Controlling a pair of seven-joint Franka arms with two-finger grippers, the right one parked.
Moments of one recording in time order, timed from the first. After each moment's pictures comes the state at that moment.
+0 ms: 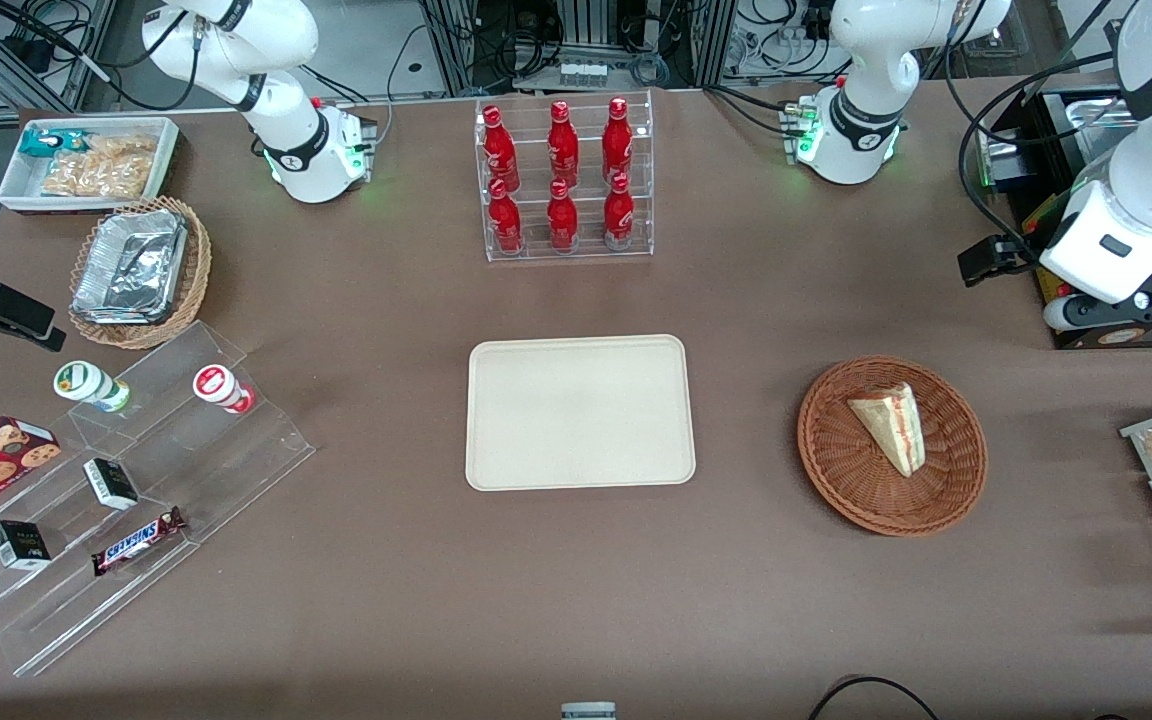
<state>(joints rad) 0.10 0.02 -0.23 -1.58 0.07 1.41 -0.23</state>
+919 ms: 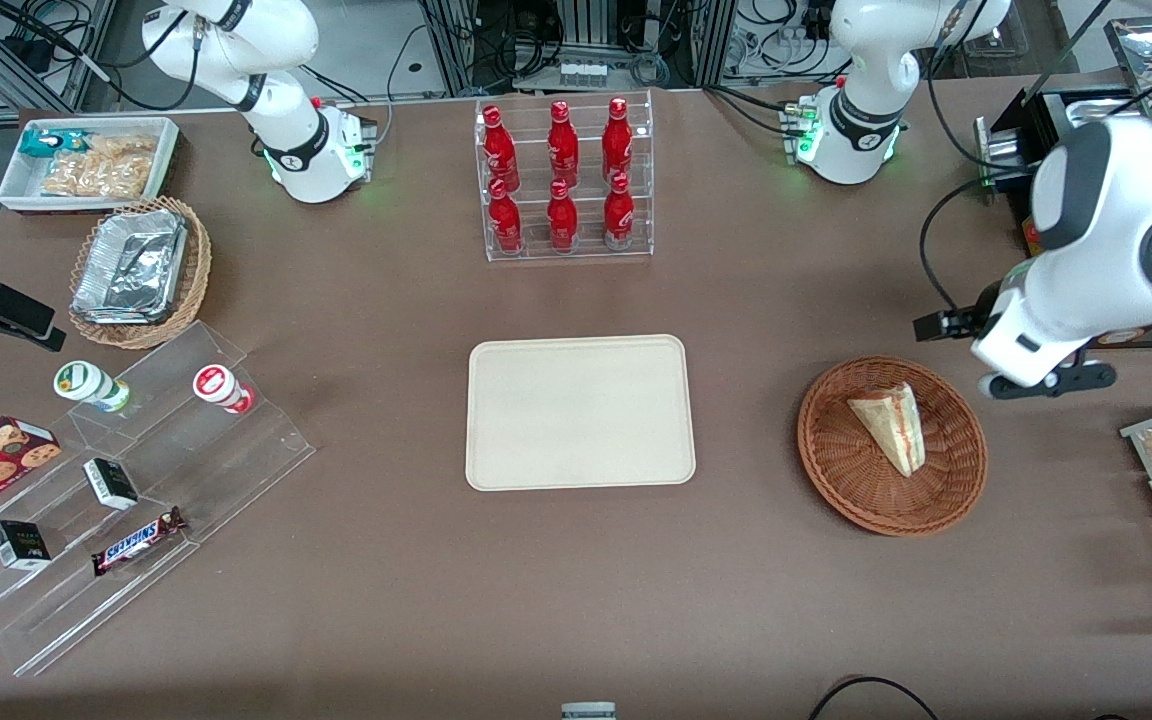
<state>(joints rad) 0.11 0.14 -0.22 -1.83 0.07 1.68 -0.23</state>
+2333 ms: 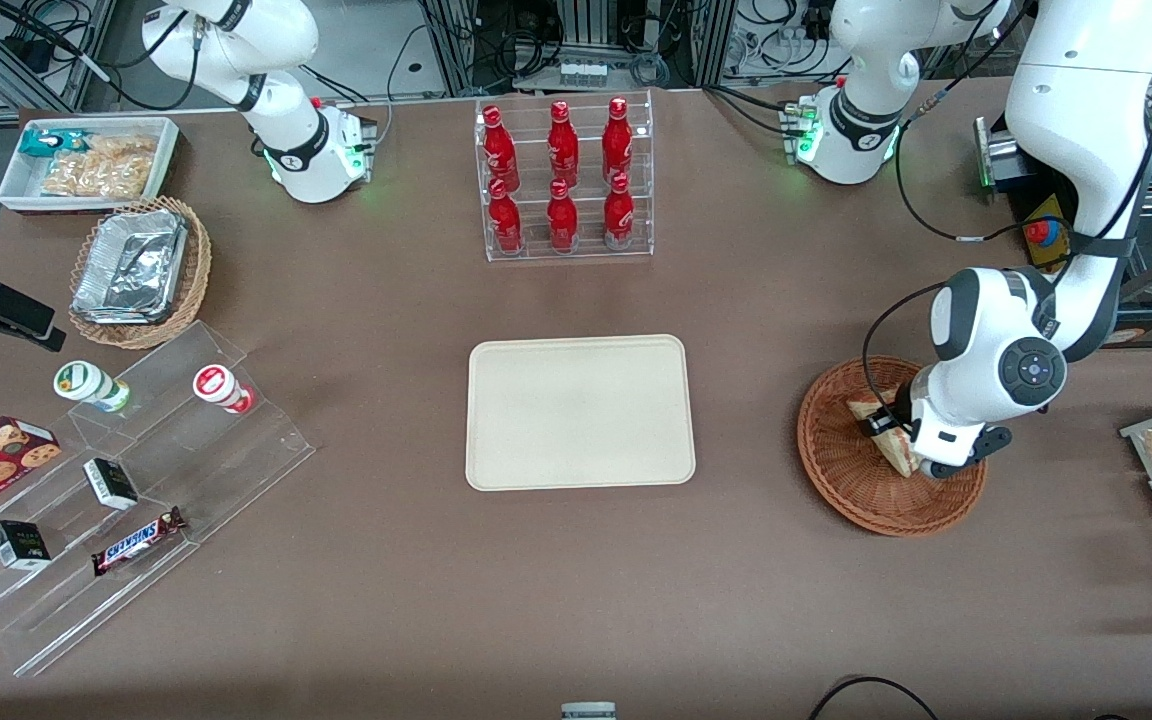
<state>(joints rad) 0.12 0.42 -0.21 -2.00 0.07 2.25 -0.59</state>
